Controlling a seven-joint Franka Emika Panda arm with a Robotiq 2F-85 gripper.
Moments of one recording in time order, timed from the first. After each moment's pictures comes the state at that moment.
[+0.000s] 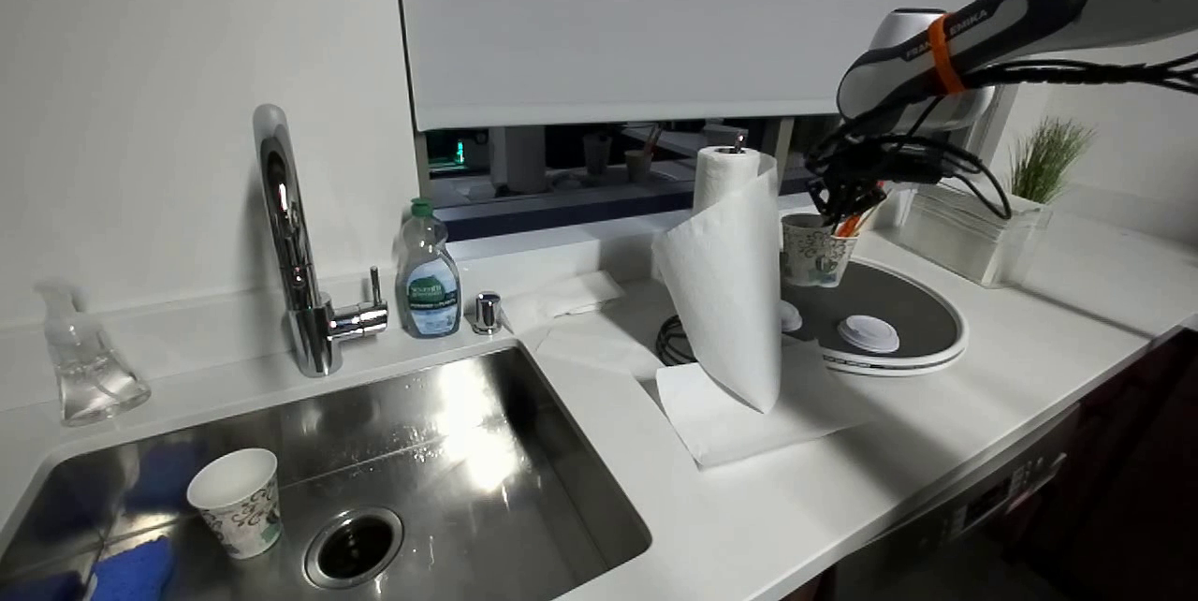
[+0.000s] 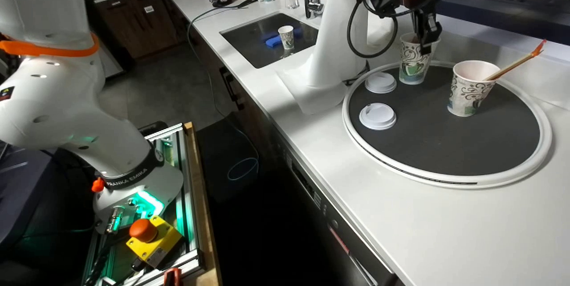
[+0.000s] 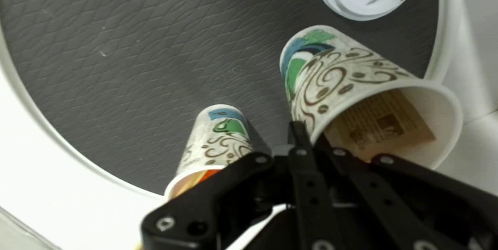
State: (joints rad) arm -0.04 0.46 -0.14 -1.64 0.01 2.35 0.31
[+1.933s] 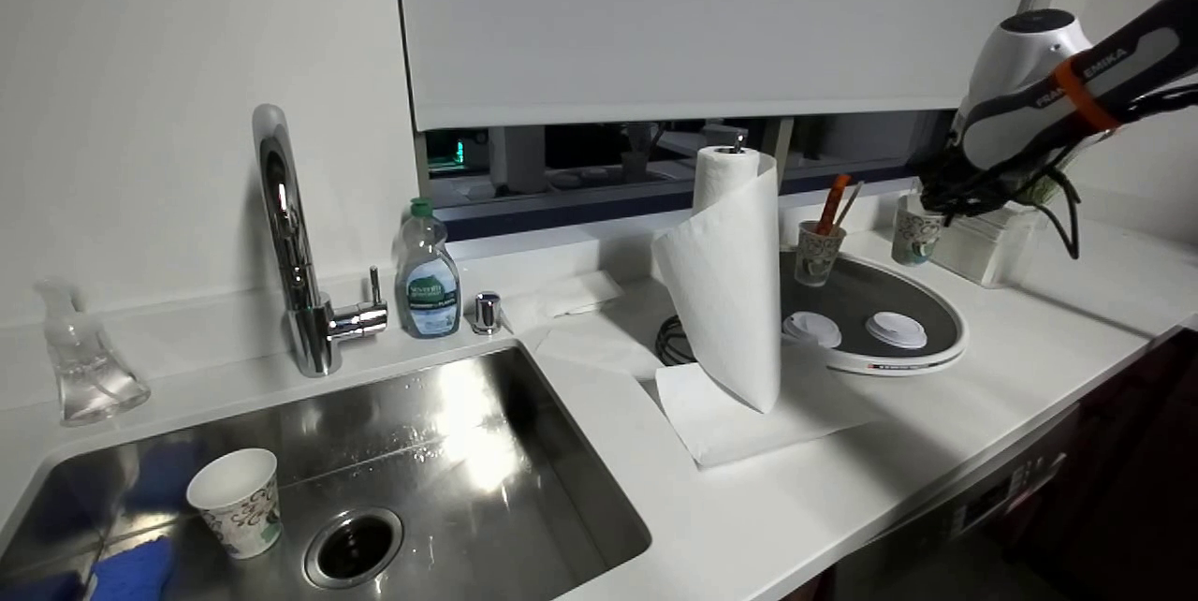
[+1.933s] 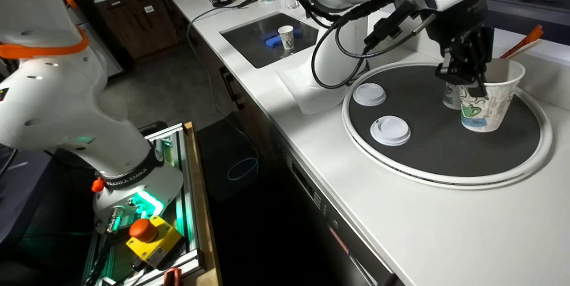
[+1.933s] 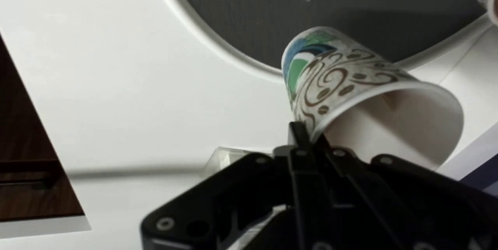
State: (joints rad) arm -0.13 0.29 -0.29 -1.92 -0.39 2.65 1.21
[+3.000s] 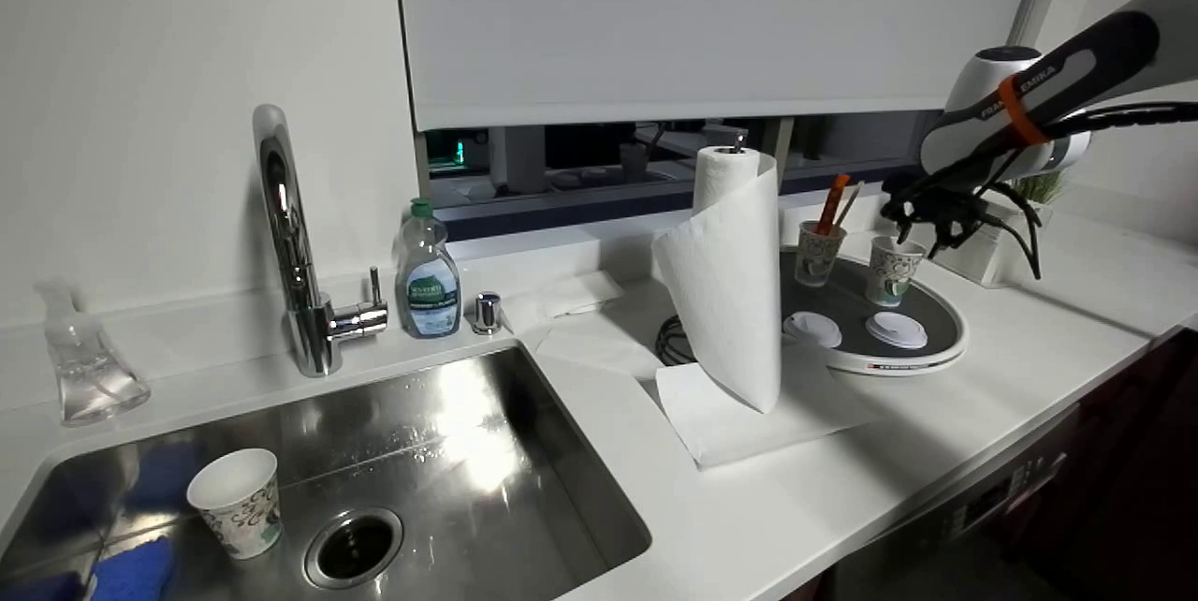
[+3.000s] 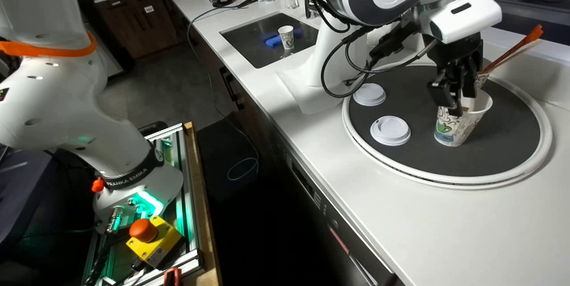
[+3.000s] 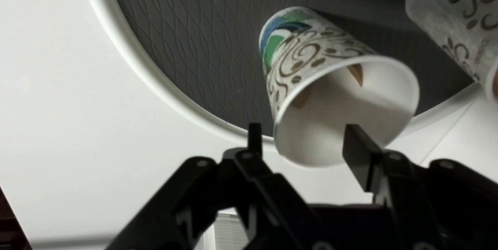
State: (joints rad) arm -0.12 0.41 -0.27 -1.85 -0.13 2.62 1.02
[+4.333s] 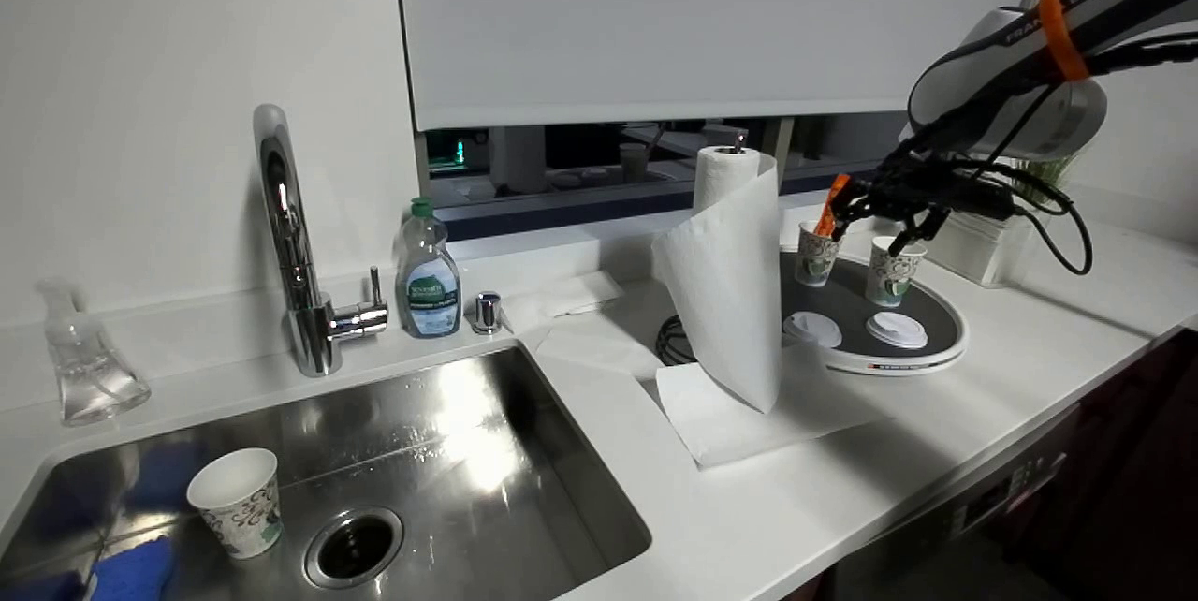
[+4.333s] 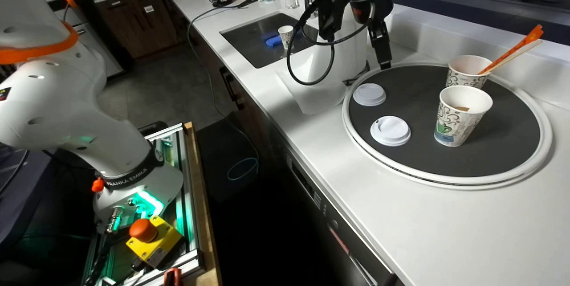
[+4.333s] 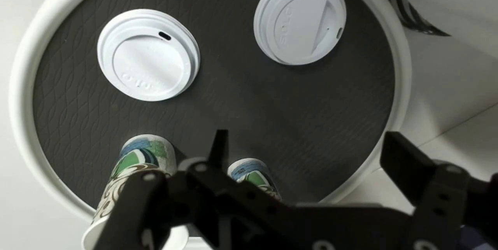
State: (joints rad) arm -0.09 0.13 -0.07 -2.15 0.15 2.62 0.23
